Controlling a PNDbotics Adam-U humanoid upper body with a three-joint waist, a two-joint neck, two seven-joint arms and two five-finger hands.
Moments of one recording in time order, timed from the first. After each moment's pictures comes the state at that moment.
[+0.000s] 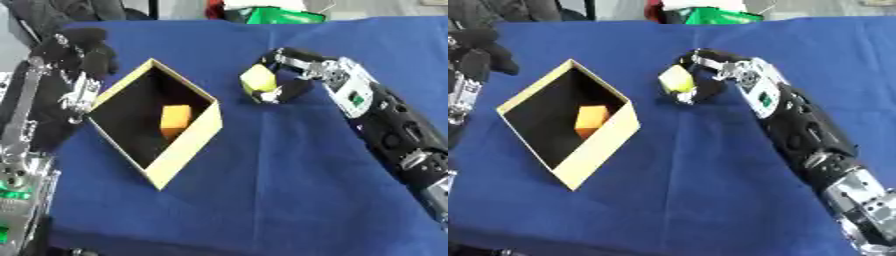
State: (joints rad) left arm -0.43 0.14 -0.14 -1.88 -0.13 -0.07 -0.10; right arm -0.94 -0.40 0.26 -0.92 0.56 -0.34 0.39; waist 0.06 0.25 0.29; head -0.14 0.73
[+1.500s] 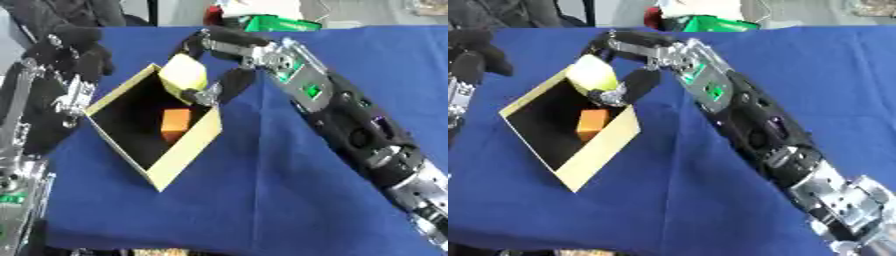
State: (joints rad) left arm -0.43 0.14 -0.15 -1.88 -0.12 -0.07 -0.11; right arm -0.98 -0.26 0.43 -1.19 0.40 -0.35 0.53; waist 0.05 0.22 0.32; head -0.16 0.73
